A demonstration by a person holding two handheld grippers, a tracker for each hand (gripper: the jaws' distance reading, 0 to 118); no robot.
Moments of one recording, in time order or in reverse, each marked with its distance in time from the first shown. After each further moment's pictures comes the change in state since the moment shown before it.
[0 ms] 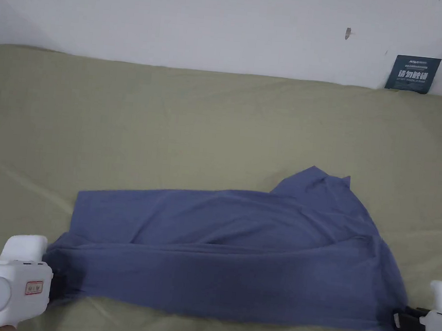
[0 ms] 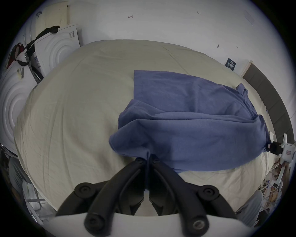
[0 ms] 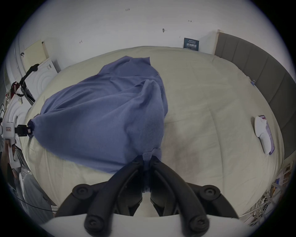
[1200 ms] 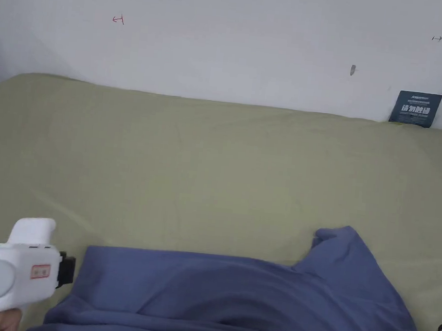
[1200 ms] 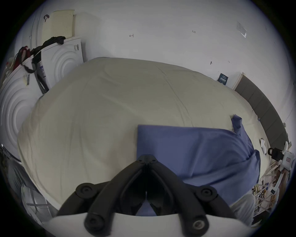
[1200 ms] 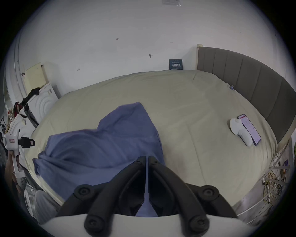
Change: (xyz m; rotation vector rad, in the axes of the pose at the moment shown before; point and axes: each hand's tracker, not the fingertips) left arm -0.007 0.041 0.038 0.129 -0.046 0.008; right arm -0.003 0.004 0.067 0.199 -0.019 -0.122
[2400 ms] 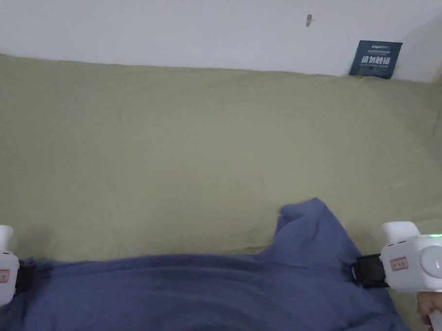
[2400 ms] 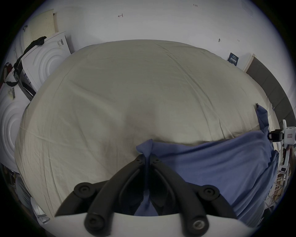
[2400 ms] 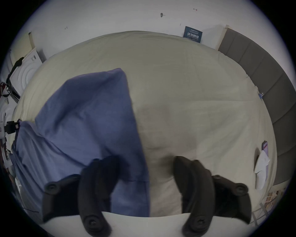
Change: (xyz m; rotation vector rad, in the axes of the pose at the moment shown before) left arm 0.033 0.022 -0.095 -0.149 0.067 -0.078; right arm 0.020 0.064 -0.194 -0.355 -0.032 0.178
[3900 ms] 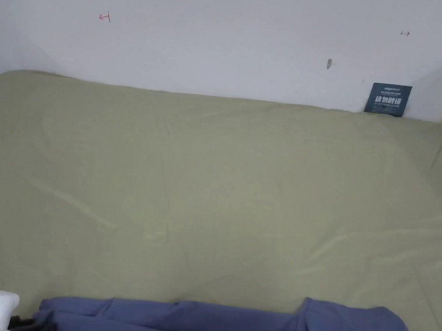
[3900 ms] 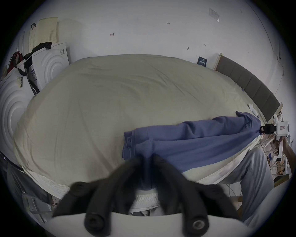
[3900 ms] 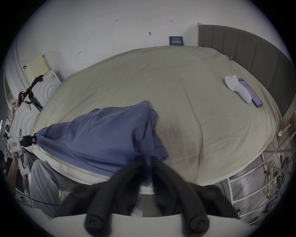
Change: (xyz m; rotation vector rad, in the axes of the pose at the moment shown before) left arm -0.058 -0.198 0.128 0.142 -0.154 -0.092; right arm -0.006 -0.251 0.161 0.148 0.102 -0.173
